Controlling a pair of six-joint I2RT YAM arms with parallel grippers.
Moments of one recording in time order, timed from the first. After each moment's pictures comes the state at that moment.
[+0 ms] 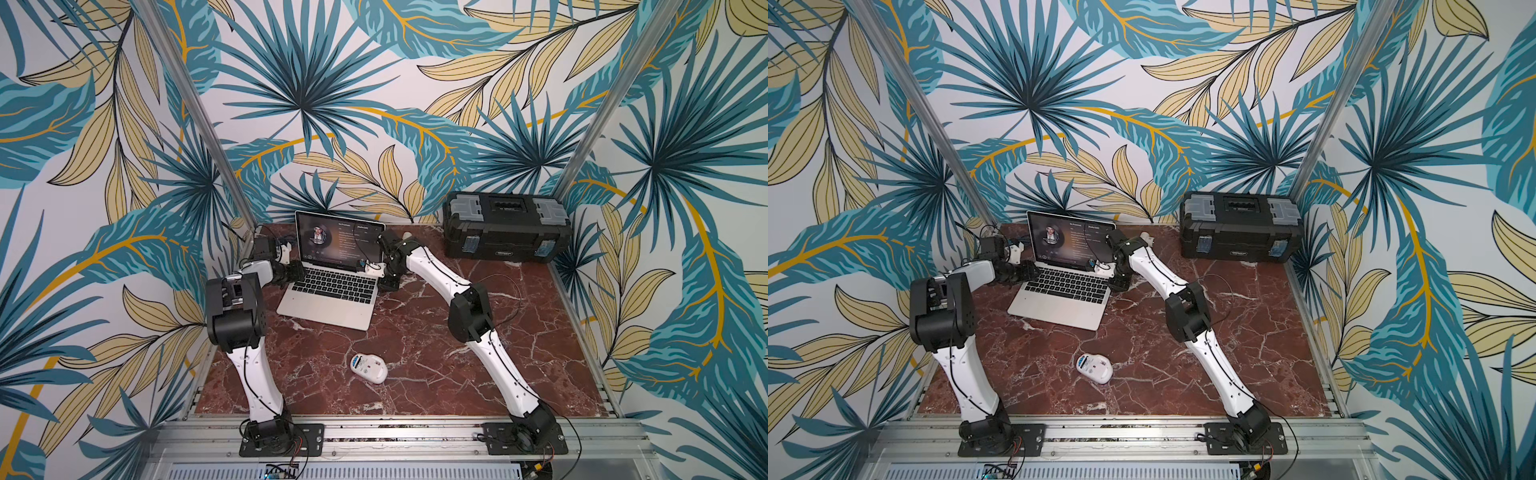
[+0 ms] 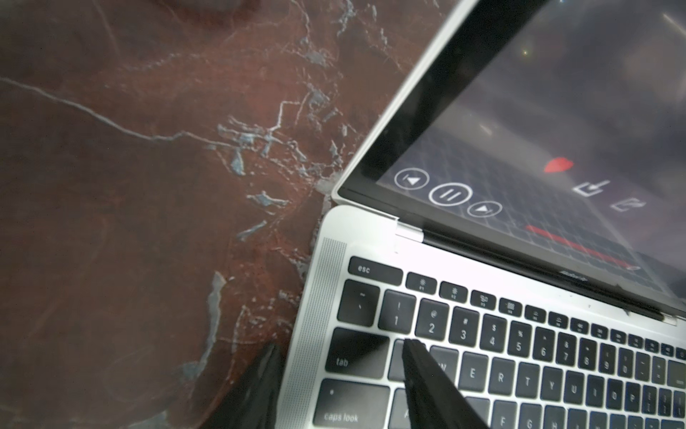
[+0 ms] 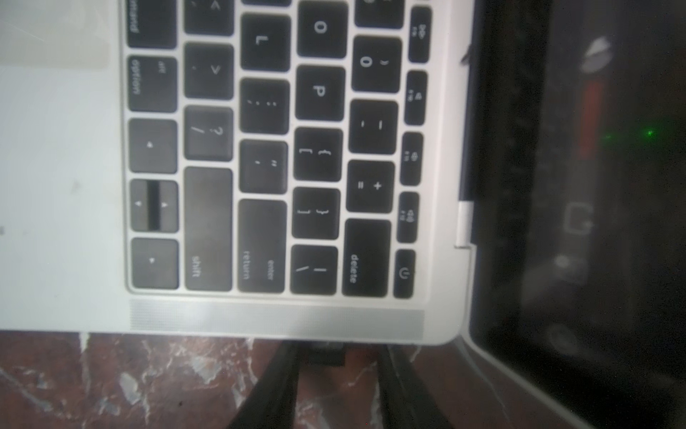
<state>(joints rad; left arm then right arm) 0.21 2.07 1.38 -0.31 0.37 -0.07 0.58 2.71 2.60 -1.14 -0.20 -0.79</state>
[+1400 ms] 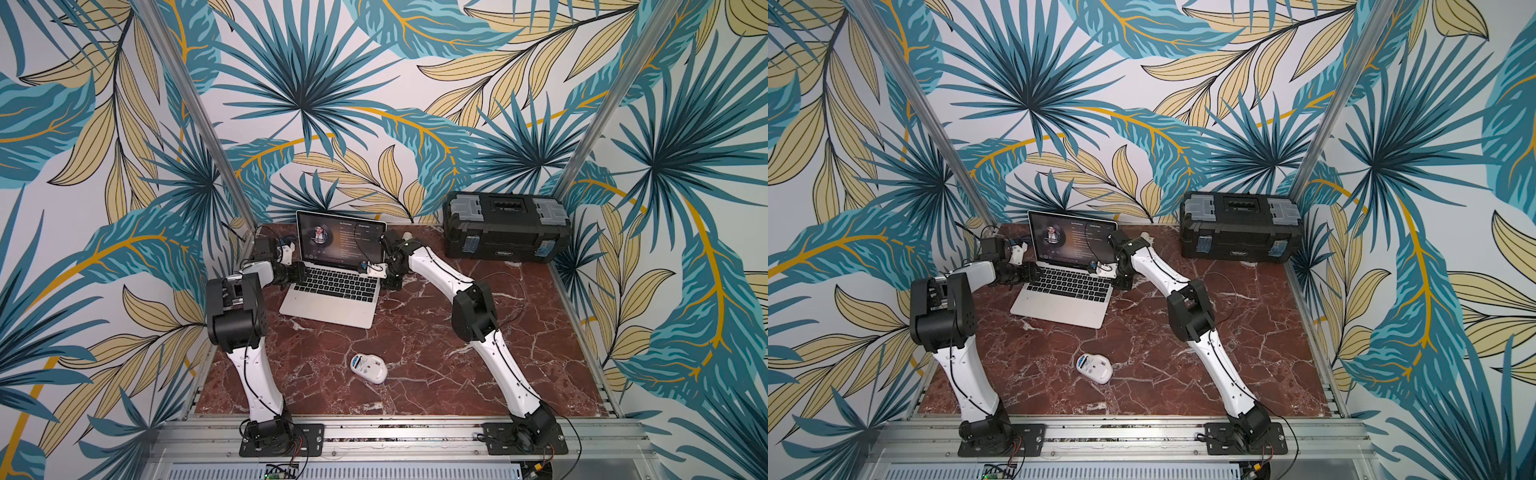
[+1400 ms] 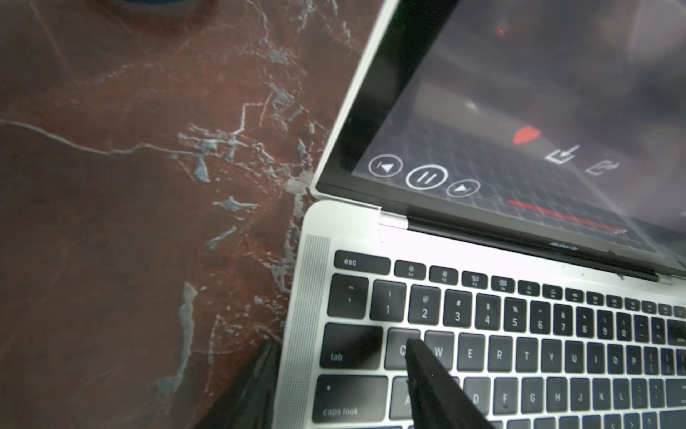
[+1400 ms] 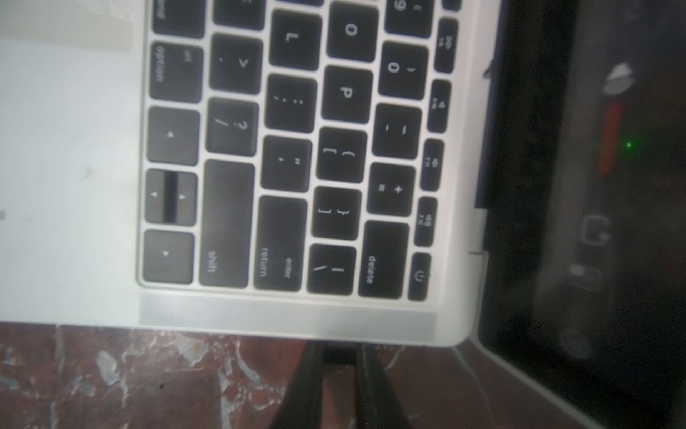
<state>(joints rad) 0.21 2.07 1.37 -0.31 0.42 0.01 0.57 2.65 2.47 -1.06 -0.20 -0.87</state>
